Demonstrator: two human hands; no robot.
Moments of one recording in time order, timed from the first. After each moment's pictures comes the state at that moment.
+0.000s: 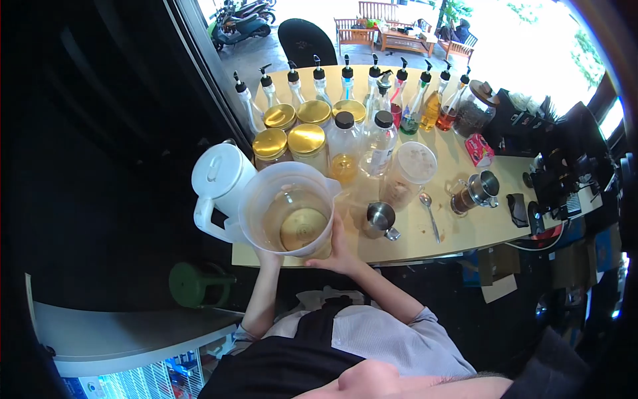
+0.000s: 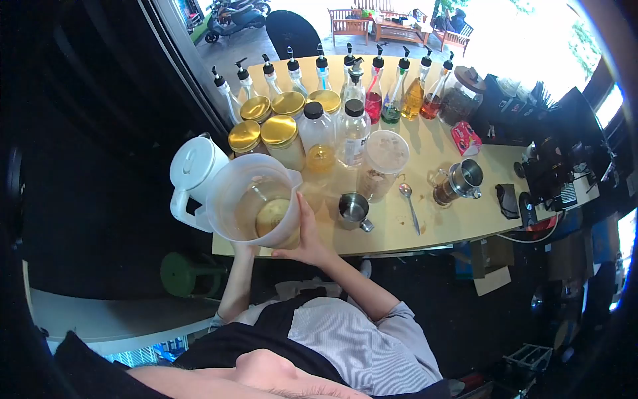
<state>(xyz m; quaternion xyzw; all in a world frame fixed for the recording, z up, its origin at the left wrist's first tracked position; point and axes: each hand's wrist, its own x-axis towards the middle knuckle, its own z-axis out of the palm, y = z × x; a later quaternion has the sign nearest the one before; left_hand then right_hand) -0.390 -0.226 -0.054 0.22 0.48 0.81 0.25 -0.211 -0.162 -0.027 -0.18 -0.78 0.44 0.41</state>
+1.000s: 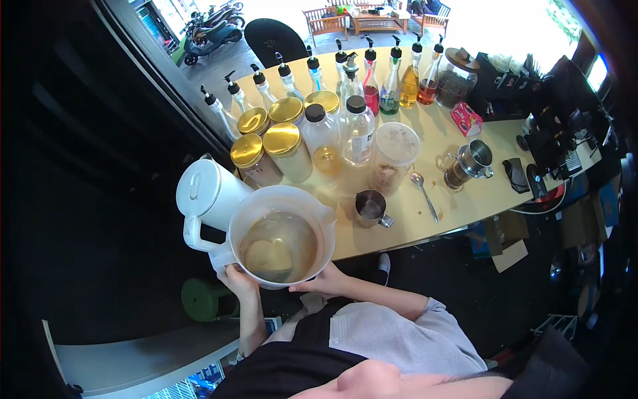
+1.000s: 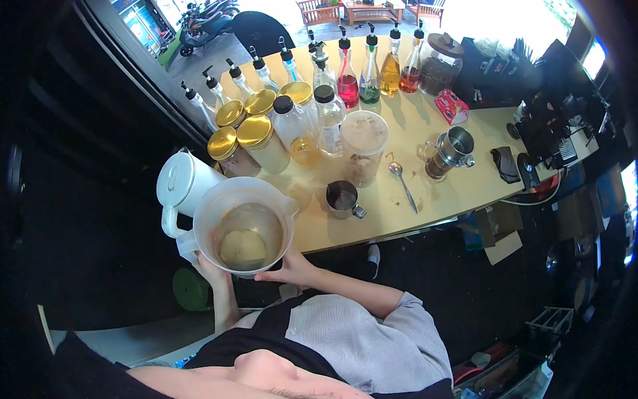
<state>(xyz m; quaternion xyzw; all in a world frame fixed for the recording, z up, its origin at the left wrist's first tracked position) -0.410 -0.290 -0.009 0.17 0.56 0.80 0.15 -0.214 -0.220 -0.026 -0.15 -0.64 0.71 0.27</state>
